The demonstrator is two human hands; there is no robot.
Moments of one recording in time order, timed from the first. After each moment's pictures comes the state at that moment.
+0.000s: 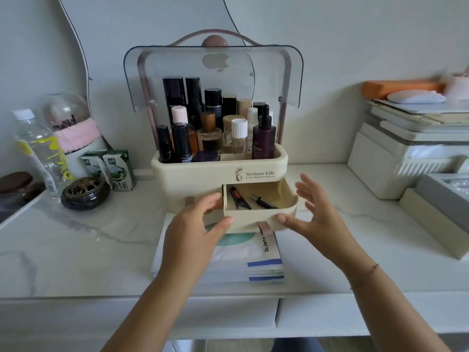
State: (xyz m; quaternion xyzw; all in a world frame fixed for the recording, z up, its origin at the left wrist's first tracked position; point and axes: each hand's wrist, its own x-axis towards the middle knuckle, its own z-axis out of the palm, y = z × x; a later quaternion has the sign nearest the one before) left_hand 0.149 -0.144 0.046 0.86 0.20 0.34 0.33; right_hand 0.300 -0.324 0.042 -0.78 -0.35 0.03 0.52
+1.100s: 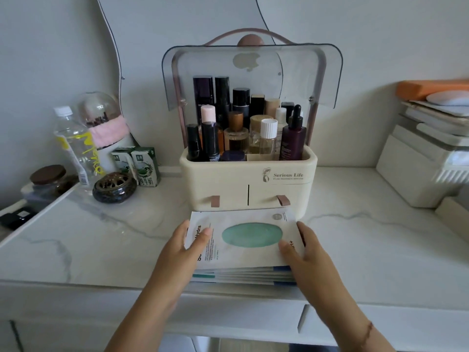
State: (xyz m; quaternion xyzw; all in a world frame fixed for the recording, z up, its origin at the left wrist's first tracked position) left_hand 0.106 -0.096 0.000 0.71 0.32 0.26 0.57; right_hand 0.226 -0.285 0.016 -0.79 -0.21 0.14 0.56
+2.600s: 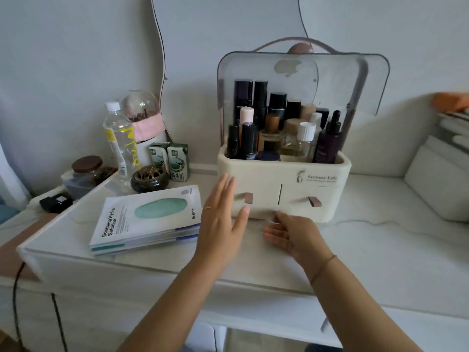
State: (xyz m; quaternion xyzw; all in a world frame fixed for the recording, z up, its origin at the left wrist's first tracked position) left_hand 0.129 -0.086 0.018 0.87 0.17 0.39 0.23; right_hand 0.244 -0.199 0.020 -0.57 -0.04 0.33 0.75
